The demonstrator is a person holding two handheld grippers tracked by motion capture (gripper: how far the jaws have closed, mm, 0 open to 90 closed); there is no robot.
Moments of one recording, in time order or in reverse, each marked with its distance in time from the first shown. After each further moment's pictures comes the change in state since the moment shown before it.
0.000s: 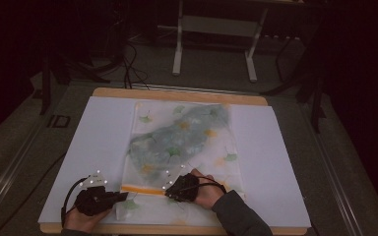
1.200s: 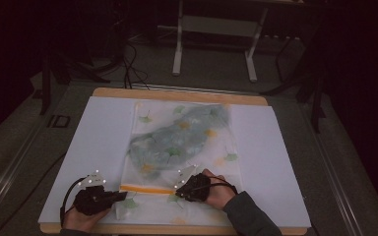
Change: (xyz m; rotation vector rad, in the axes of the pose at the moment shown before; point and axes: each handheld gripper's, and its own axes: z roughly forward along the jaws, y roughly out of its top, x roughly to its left) left arm 0.002 0.000 -0.002 -0.007 0.001 -0.006; right arm -0.006 -0.026 -0.017 0.012 -0.006 0.030
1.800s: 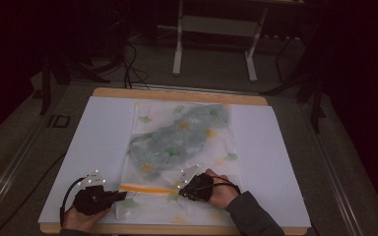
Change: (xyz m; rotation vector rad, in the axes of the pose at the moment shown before) left arm 0.001 0.000 -0.001 0.000 0.001 -0.001; right arm -0.001 -0.005 -0.004 0.008 -0.007 -0.004
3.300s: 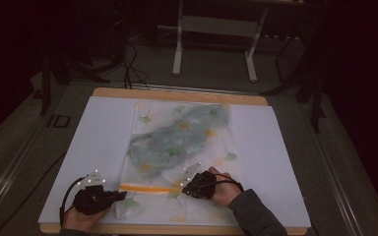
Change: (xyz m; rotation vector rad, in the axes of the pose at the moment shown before) left arm 0.001 0.000 0.000 0.004 0.002 -0.002; right arm -0.007 -0.005 -0.005 0.031 -0.006 0.000
